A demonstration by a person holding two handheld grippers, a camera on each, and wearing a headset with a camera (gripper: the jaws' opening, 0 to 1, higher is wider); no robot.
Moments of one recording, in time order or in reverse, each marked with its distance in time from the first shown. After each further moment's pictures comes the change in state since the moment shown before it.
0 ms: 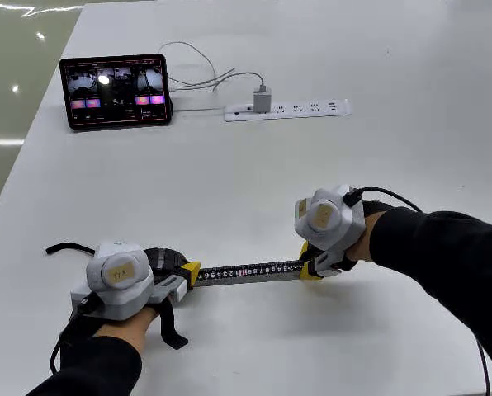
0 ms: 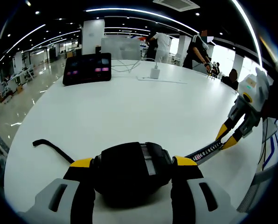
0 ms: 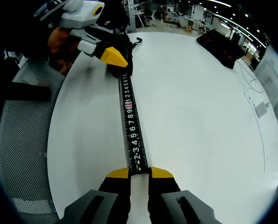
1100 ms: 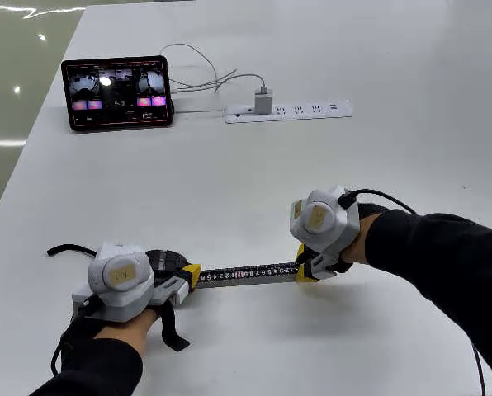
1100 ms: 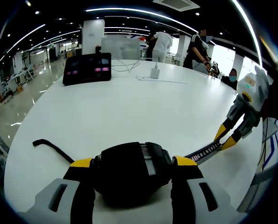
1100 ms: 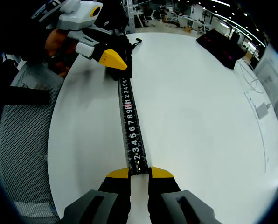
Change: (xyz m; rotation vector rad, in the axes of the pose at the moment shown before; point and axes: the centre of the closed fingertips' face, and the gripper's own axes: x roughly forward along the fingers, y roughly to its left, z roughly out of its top) left arm 0.000 0.000 0.000 0.000 0.002 0.000; right arm 0.003 0.000 0.006 0.011 -0.002 0.005
